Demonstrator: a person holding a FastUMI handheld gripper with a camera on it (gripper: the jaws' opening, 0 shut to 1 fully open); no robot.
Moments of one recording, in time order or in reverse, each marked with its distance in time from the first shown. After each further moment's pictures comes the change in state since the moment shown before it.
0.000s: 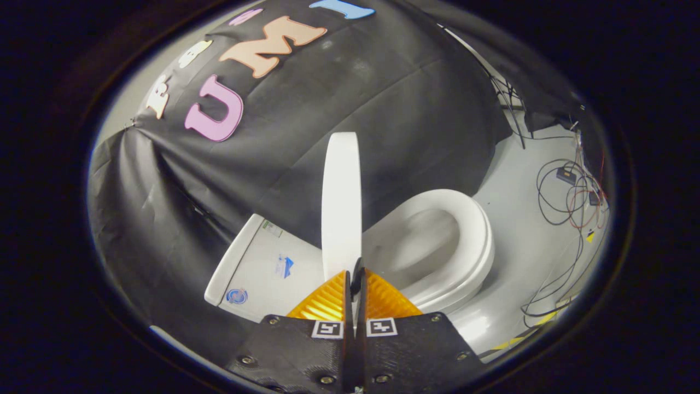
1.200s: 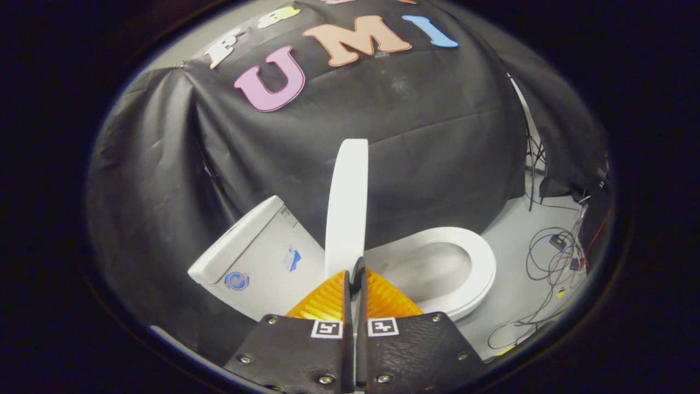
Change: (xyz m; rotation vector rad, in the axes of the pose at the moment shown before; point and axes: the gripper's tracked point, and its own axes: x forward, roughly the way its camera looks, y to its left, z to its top) arm -0.005 0.088 -0.011 -0.339 -0.102 -0.074
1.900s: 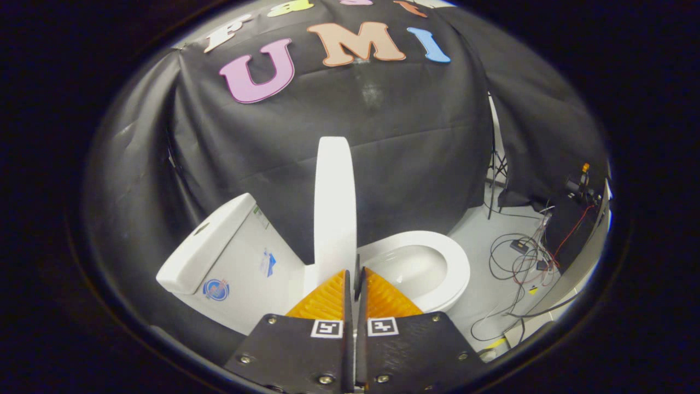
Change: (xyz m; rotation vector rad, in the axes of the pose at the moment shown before) arm 0.005 0.033 -0.004 -0.037 -0.024 -0.252
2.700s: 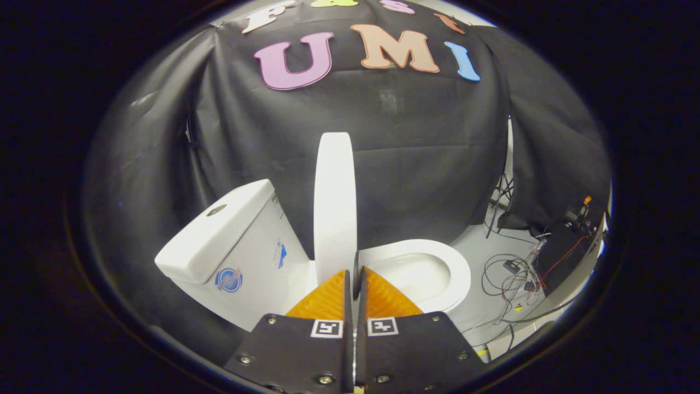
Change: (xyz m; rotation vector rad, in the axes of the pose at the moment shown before) arm -0.008 0.050 -0.009 -0.161 -0.015 0.012
